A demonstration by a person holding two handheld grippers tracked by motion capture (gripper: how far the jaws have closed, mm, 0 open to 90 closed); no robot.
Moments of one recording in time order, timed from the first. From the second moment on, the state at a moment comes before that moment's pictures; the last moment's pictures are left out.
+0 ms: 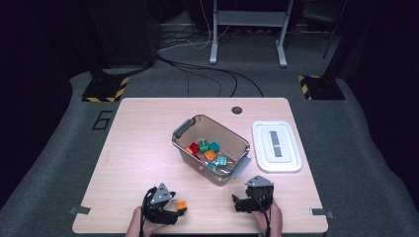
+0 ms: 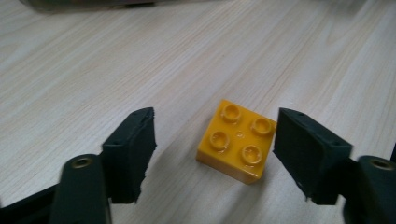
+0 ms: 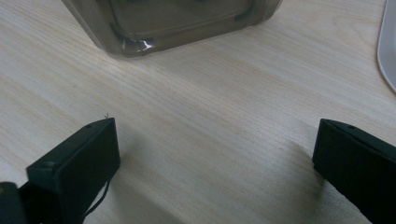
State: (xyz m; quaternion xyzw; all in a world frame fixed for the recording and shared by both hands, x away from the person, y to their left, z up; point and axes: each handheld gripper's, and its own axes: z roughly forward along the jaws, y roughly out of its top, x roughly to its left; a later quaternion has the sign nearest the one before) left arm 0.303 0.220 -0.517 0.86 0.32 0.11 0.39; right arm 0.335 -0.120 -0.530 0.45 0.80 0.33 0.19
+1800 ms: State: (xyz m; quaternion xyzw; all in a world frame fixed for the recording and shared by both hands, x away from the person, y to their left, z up) left arm 0.450 0.181 -0.394 0.82 0.33 0.21 0.42; right arm 0.336 -0.120 -0.530 0.45 0.80 0.34 0.19
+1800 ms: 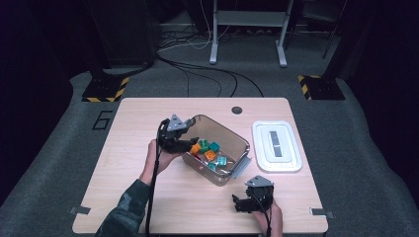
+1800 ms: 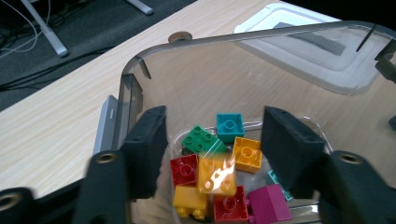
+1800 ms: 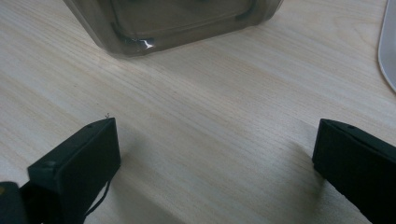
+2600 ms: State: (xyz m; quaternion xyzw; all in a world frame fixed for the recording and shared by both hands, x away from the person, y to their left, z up) left arm 0.386 0.258 -0.428 0.79 0.38 0.24 0.42; right arm 0.337 -0.122 -0.528 0.46 0.81 0.33 0.18
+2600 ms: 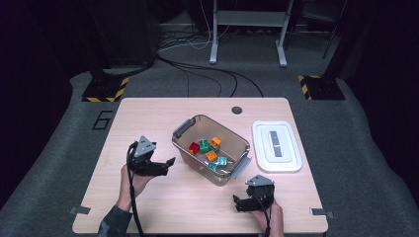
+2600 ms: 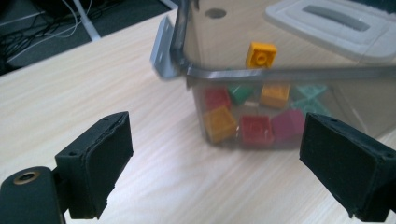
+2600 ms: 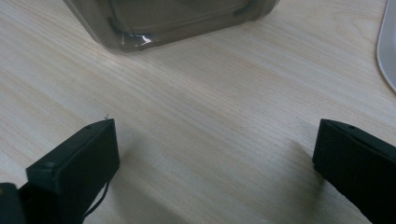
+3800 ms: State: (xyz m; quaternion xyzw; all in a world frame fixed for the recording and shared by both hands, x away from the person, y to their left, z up) left arm 0.358 0.294 -0.530 0.79 0.47 0.21 0.33; right arm 0.430 -0.213 -0.482 0.52 0.74 0.34 0.24
